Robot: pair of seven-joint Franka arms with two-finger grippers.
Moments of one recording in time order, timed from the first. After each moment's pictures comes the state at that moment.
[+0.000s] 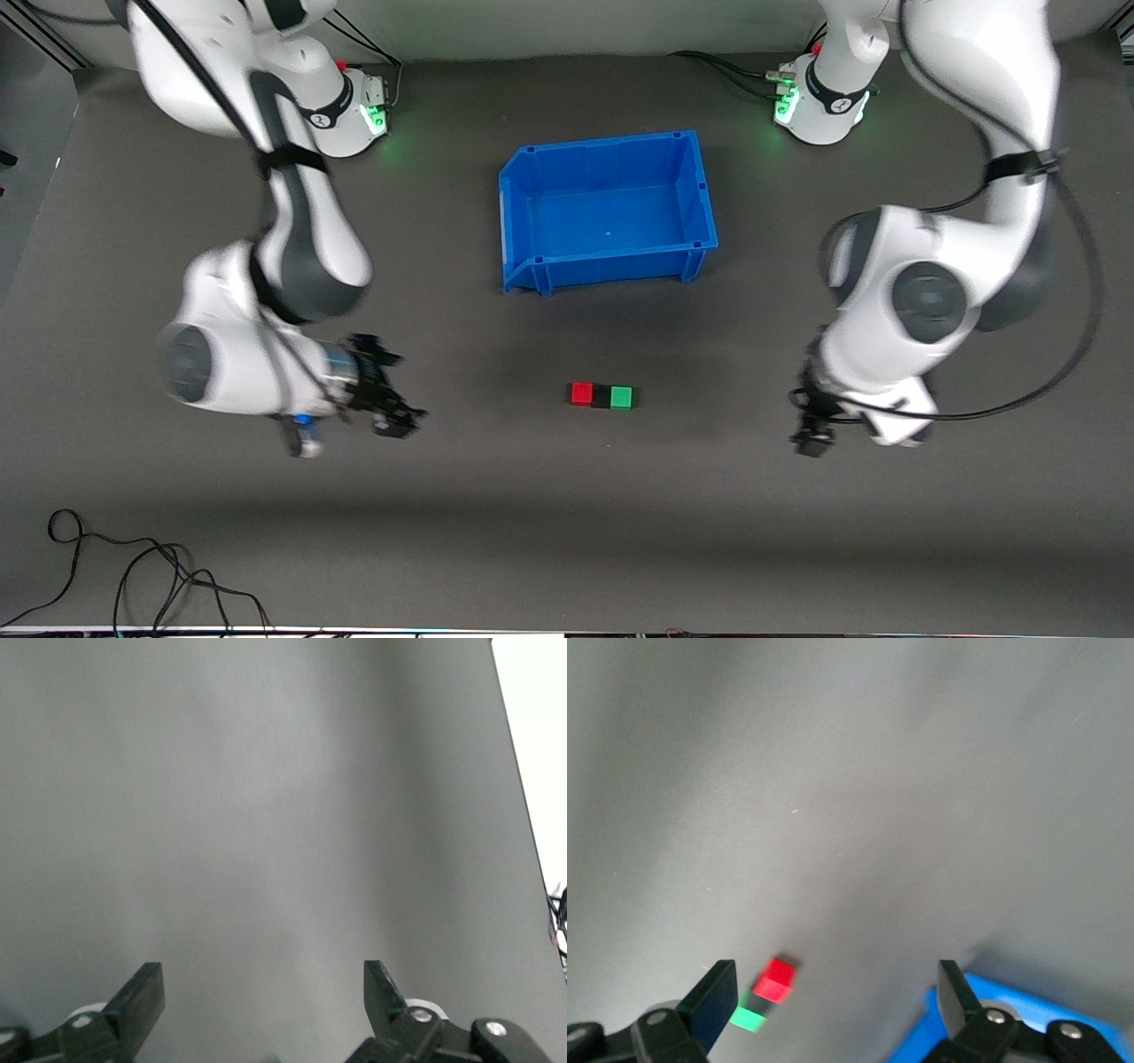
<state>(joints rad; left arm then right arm) -0.27 0.46 0.02 -1.48 0.03 2.01 -1.51 0.50 0.55 -0.35 -1.36 0.46 1.74 1.10</state>
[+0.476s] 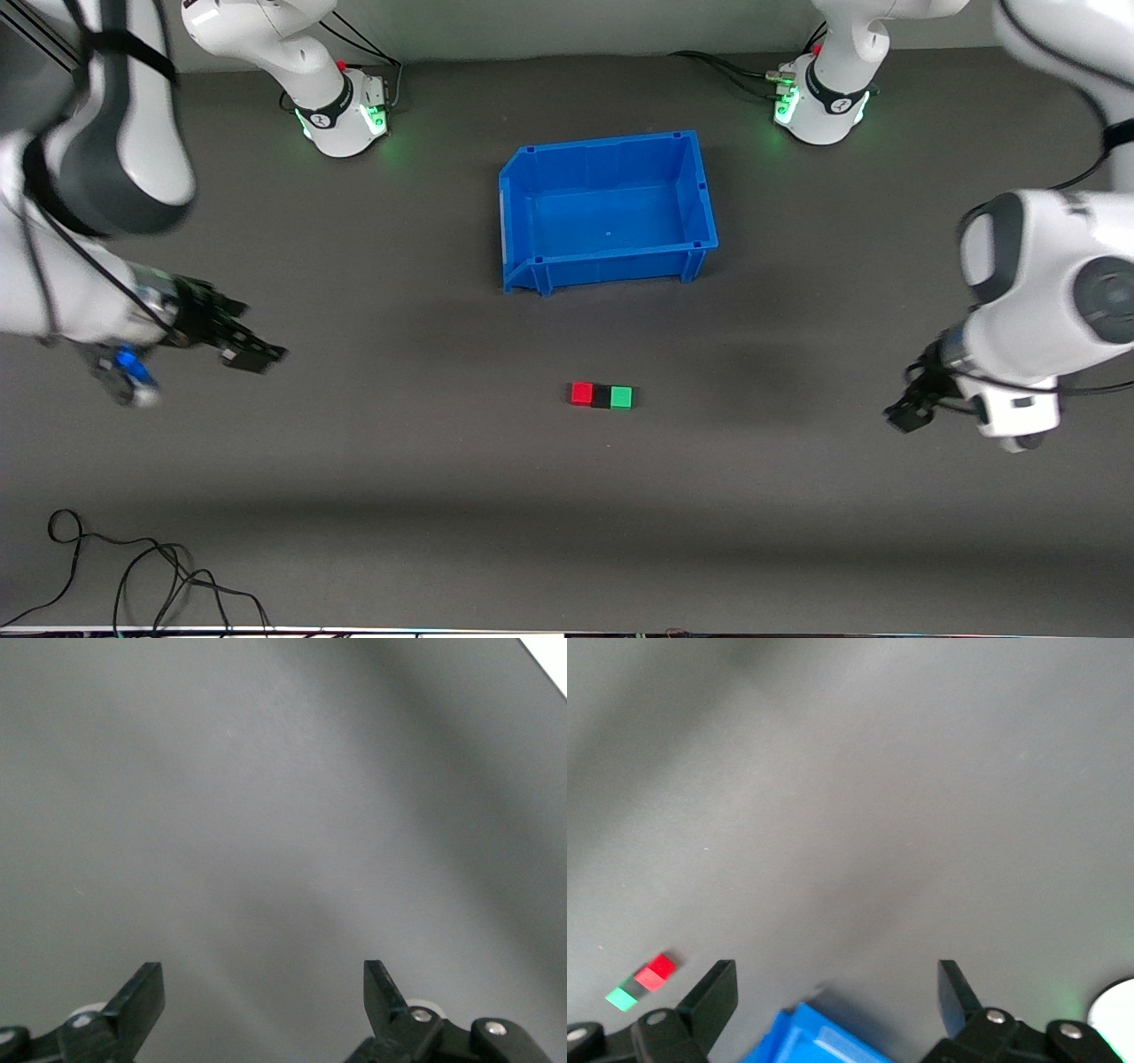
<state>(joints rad) -0.08 0.33 0.02 -1.61 0.03 1.92 -0.87 0.45 0.22 -0.43 -1.56 0.23 1.62 0.73</state>
